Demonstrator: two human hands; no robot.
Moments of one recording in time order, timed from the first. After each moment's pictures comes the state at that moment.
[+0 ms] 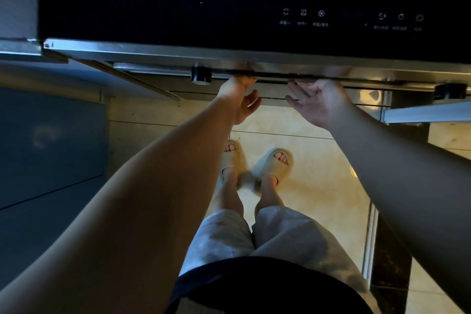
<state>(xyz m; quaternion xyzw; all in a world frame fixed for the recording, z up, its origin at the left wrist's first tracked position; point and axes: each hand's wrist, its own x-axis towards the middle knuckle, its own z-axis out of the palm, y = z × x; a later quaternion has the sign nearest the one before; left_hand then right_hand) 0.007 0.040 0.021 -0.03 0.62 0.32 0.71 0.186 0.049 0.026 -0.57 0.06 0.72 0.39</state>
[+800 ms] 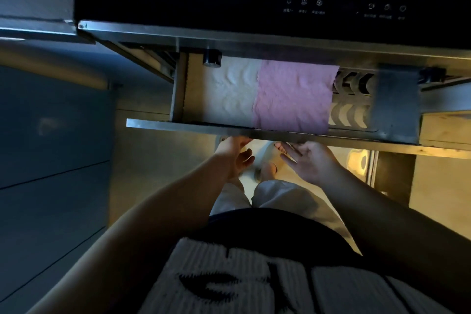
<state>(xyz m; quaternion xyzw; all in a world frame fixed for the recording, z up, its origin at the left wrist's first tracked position) 0.009 -0.110 0.029 -0.15 0.67 0.23 0.69 0.189 -0.098 0.048 -0.66 0.13 0.69 0.27</state>
